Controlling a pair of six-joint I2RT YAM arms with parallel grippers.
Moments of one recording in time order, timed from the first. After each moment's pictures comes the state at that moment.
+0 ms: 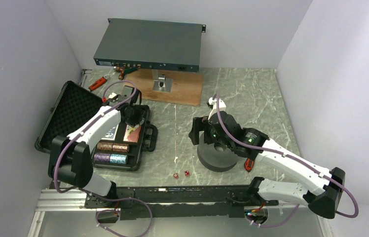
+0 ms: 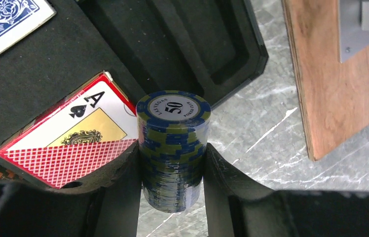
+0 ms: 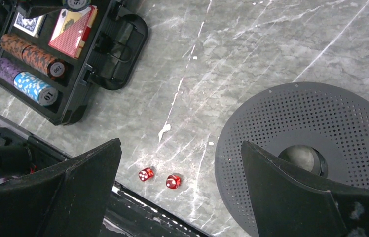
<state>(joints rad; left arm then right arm) -0.32 1.47 1.10 -0.68 -0.27 -1.25 0.92 1.05 0.98 -0.55 0.26 0.58</state>
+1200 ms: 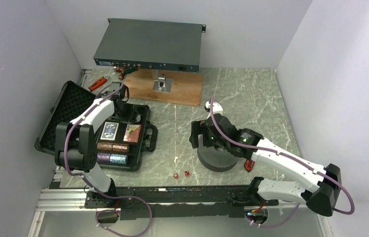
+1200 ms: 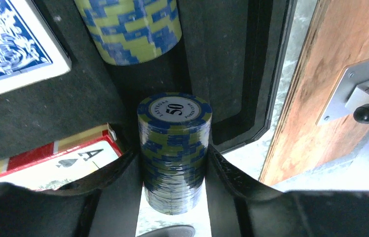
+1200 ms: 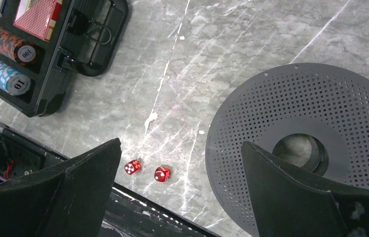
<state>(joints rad) -0.11 1.65 1.16 -0.68 -0.03 -1.46 0.92 1.07 0.93 -0.57 0.26 0.59</state>
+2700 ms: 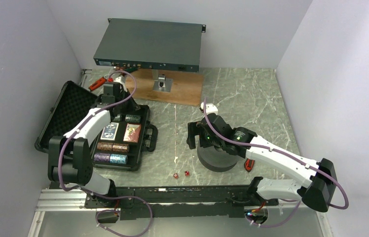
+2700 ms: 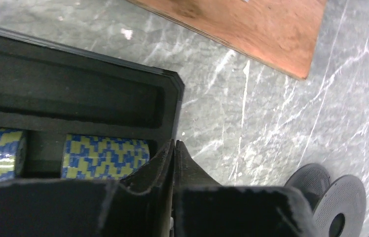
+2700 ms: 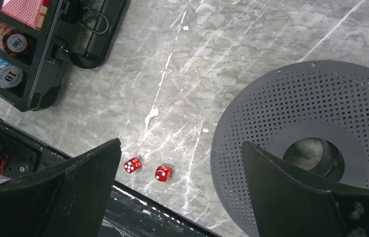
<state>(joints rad) -0.09 1.49 1.00 -0.22 0.22 -0.54 0.92 1.14 0.93 -0.54 0.22 0.58</state>
